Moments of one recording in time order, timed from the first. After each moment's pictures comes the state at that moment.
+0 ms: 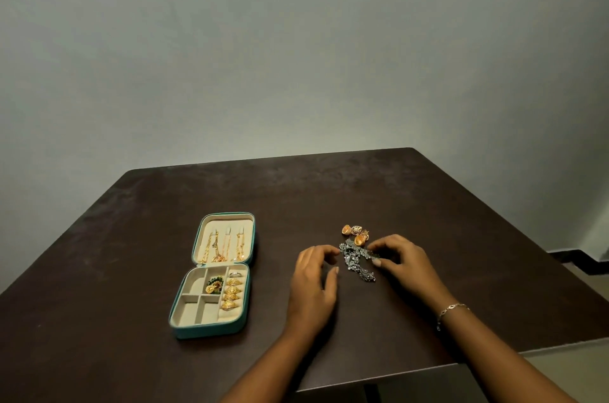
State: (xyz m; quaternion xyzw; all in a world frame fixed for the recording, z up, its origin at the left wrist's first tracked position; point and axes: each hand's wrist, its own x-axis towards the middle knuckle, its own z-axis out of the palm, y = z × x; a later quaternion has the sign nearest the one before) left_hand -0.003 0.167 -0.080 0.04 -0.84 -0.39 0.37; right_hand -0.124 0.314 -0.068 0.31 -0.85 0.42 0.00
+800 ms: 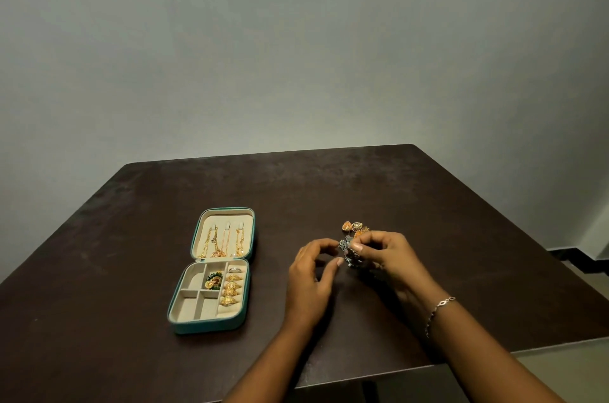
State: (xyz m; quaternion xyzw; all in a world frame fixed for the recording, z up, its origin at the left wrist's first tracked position) left_hand -0.002 0.165 -0.075 0.04 -0.79 -0.50 0.36; right_hand -0.080 0.282 -0.031 0.17 -0.67 0.69 -0.20
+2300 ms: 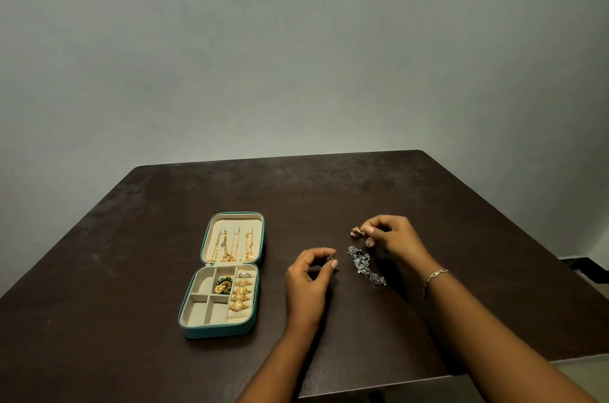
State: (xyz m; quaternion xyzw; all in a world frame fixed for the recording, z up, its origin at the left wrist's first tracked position) left_hand -0.003 0.155 -0.078 0.15 -0.68 -0.63 0.35; right_hand -0.124 0.264 -0.028 0.18 -0.78 0.59 -0.12
